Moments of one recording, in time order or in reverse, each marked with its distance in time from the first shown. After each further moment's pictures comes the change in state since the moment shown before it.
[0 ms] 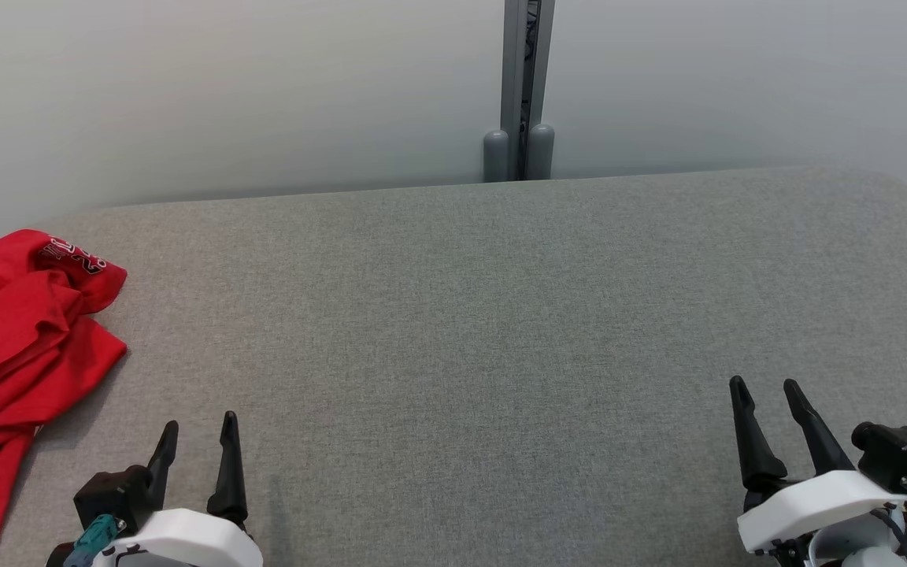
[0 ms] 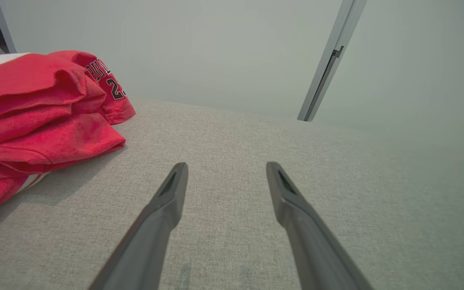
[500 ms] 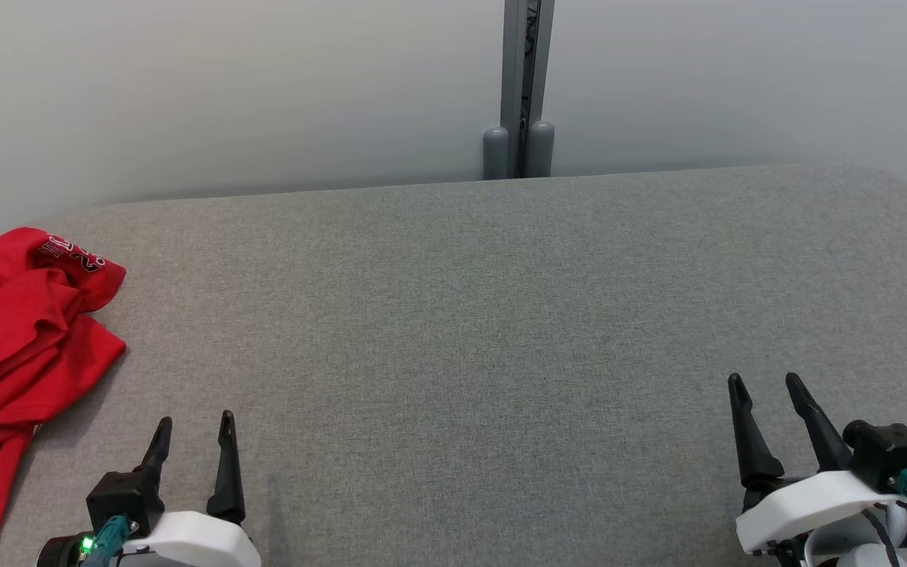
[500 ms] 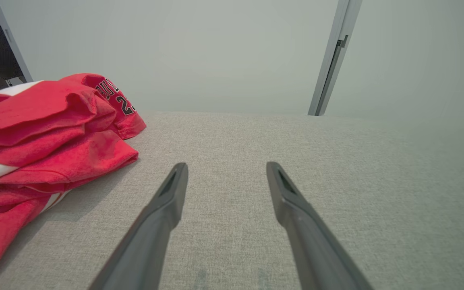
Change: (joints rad) left arm 0.000 0.004 0.004 0.003 0.114 0.036 -0.030; right arm -0.007 0.008 -0.015 0.009 -0.126 0.000 -0.032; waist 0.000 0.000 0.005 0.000
